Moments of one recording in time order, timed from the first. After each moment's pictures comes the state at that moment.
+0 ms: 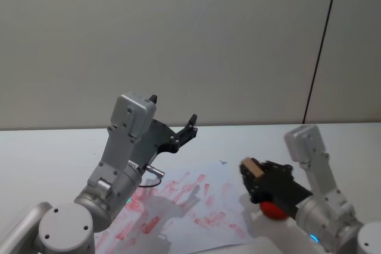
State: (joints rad) left arm -0.24 0.38 0.45 -1.63 -0.20 0.01 -0.01; right arm 0.10 0.20 -0.33 -1.59 0.09 0.23 0.26
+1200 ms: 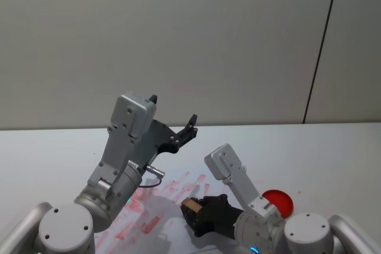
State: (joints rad) left arm -0.24 0.38 0.45 -1.63 -0.20 0.01 -0.01; right arm 0.25 0.05 -0.44 -1.33 -0.03 0.38 0.43
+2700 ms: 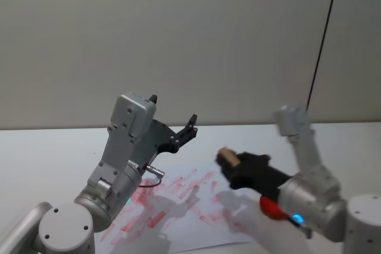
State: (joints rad) left arm -0.24 0.38 0.45 -1.63 -0.20 0.01 -0.01; right arm 0.18 0.15 -0.33 -1.59 0.24 0.39 0.32
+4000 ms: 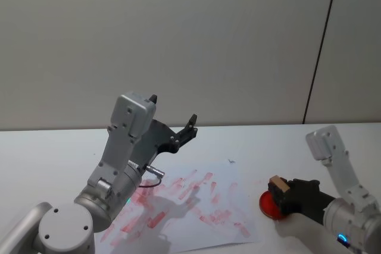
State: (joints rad) left arm -0.24 0.38 0.45 -1.63 -0.20 0.01 -0.01; right arm 0.13 0.27 -0.28 -1.56 0.16 0.48 0.29
